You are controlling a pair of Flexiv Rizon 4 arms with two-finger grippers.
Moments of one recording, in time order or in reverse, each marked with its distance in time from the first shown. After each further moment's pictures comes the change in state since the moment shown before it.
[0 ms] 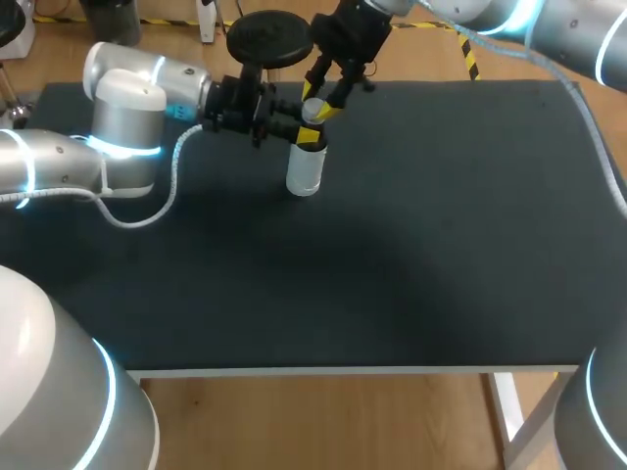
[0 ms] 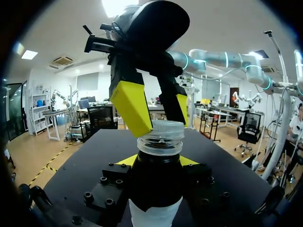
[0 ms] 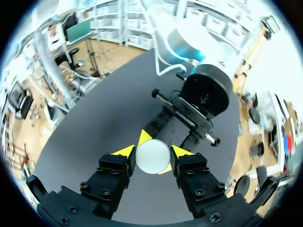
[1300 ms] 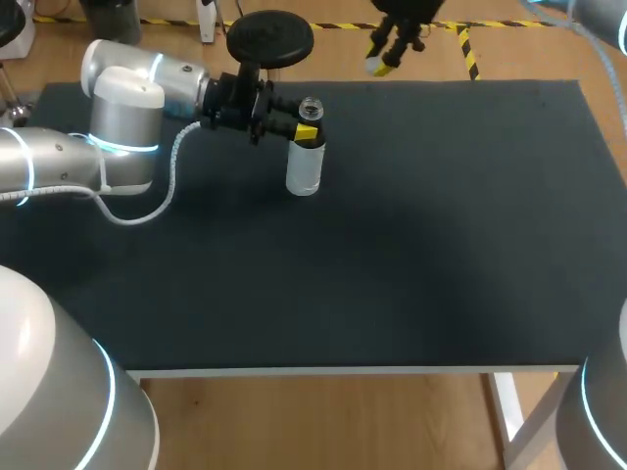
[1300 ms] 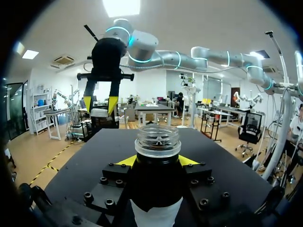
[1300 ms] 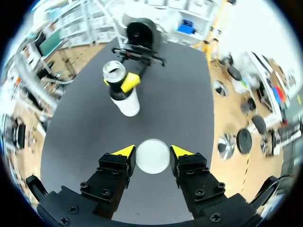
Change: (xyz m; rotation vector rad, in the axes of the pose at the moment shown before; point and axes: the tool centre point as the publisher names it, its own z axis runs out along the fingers) left arm -0.005 0.000 -0.005 -0.001 -0.005 -0.001; right arm -0.032 -0.143 -0.076 0.102 -0.147 0.351
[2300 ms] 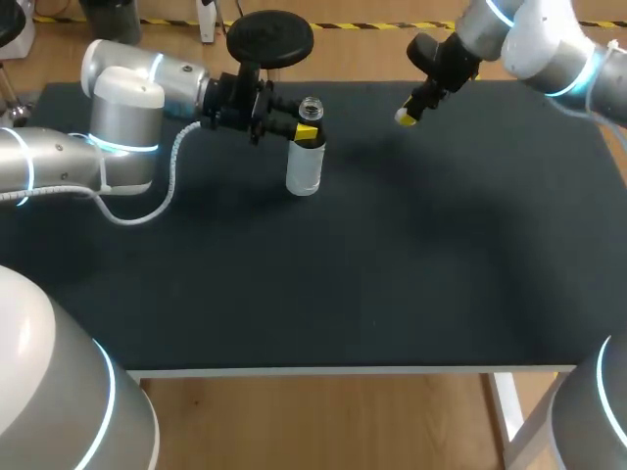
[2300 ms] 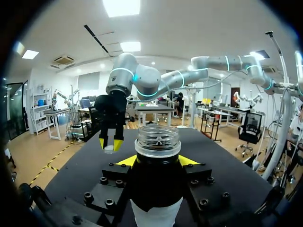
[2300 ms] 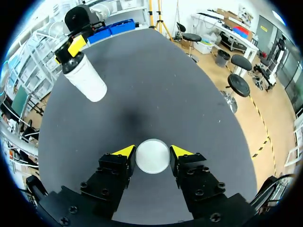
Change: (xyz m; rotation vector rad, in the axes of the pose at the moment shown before) left arm 0.000 0.000 0.000 0.000 0.000 0.000; right arm 0.016 -0.115 0.082 -0.064 -0.101 0.518
